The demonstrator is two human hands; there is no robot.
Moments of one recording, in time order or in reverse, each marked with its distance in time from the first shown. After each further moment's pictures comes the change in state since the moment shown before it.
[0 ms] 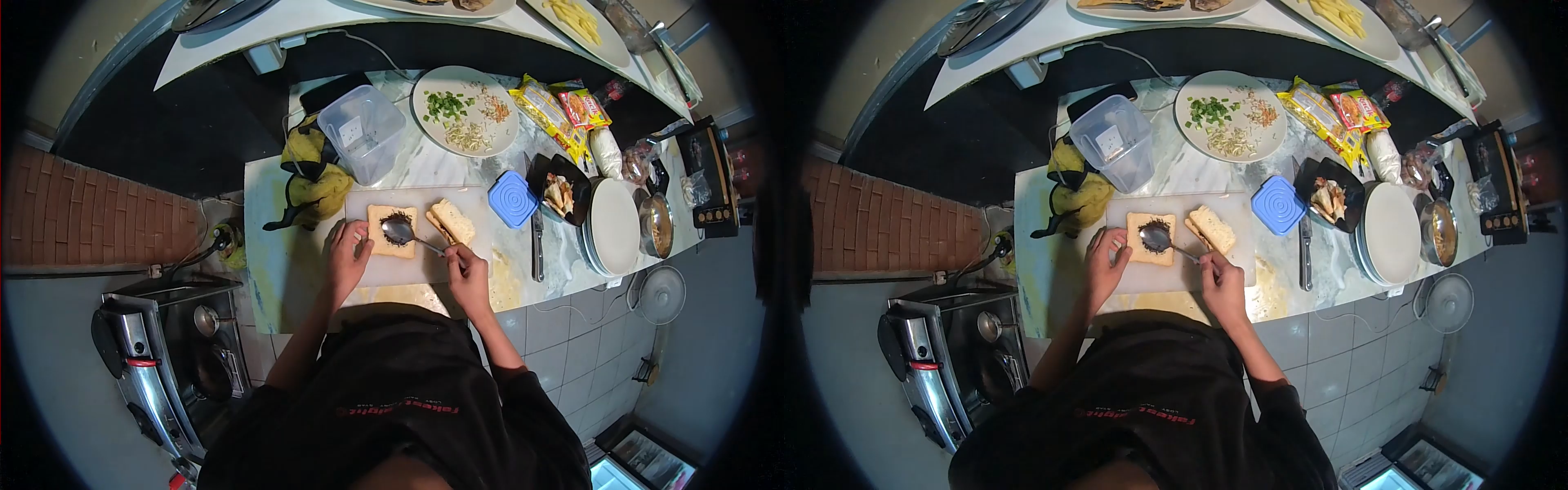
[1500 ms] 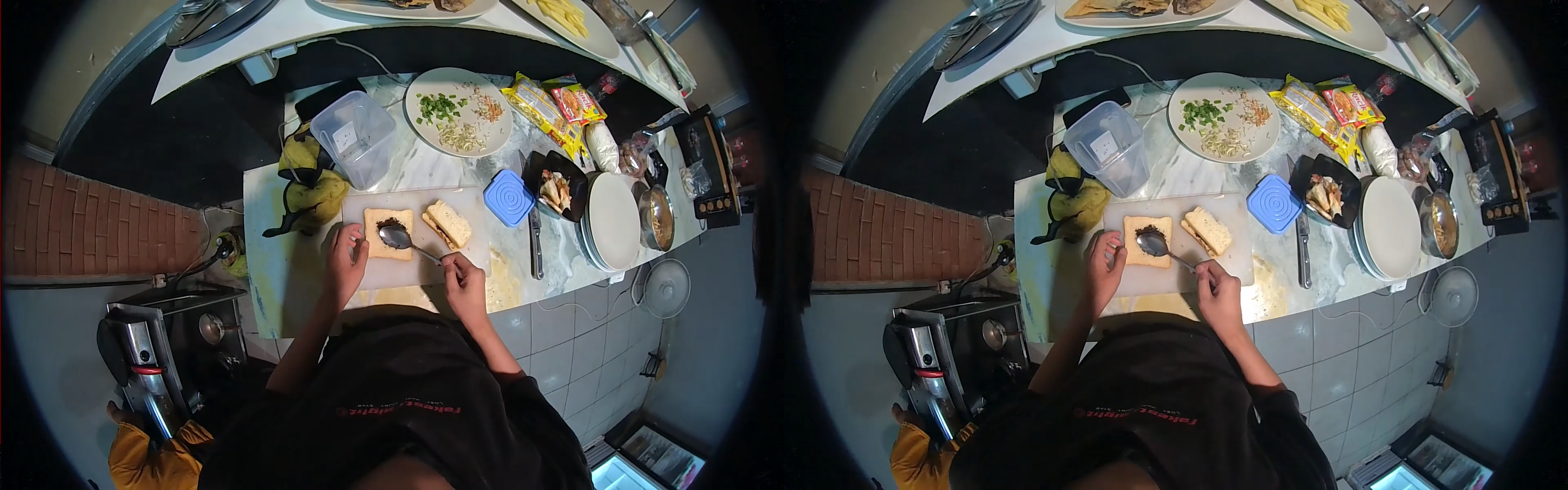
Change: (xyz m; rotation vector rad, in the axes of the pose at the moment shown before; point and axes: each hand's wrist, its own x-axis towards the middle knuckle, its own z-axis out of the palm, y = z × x) left_hand -0.004 0.001 0.004 -0.061 0.043 -0.055; right_hand -0.019 -0.012 -0.002 0.024 0.022 0.026
